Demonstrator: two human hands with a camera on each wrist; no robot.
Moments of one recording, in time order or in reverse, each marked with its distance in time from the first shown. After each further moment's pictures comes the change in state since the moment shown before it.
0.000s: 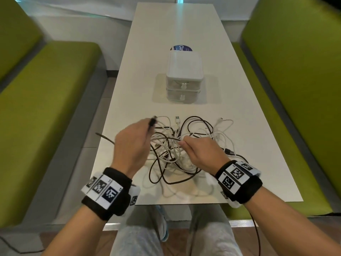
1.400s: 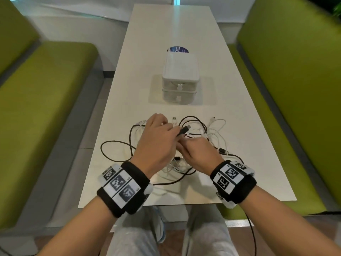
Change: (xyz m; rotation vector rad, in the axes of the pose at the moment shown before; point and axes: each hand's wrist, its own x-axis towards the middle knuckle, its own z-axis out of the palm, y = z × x) left_hand 0.014 0.045 0.021 0.195 -0.136 0.366; right_hand 0.002 -0.002 -0.002 0.062 0.074 -0.052
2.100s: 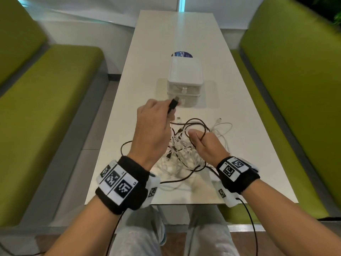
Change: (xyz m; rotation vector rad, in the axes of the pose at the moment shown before) left_hand 0.008 0.006 -0.053 -0.450 0.296 -0.286; right_hand 0.008 0.027 0.003 0.257 0.022 0.252
